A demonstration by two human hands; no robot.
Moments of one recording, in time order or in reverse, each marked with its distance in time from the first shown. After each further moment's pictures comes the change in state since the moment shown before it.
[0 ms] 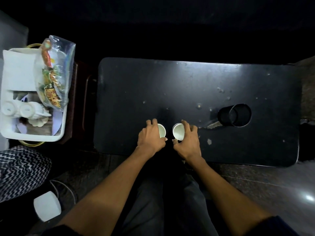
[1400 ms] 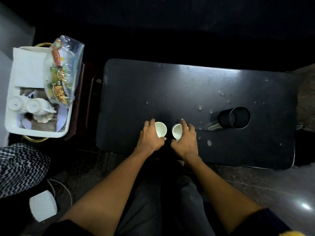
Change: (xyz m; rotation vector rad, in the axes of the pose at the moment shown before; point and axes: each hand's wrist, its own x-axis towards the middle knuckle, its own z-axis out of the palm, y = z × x) left_hand -0.007 -0.015 0.003 -0.318 -0.005 -0.091; right_hand -0.011 -0.027 -0.003 -0.073 -0.022 0.031
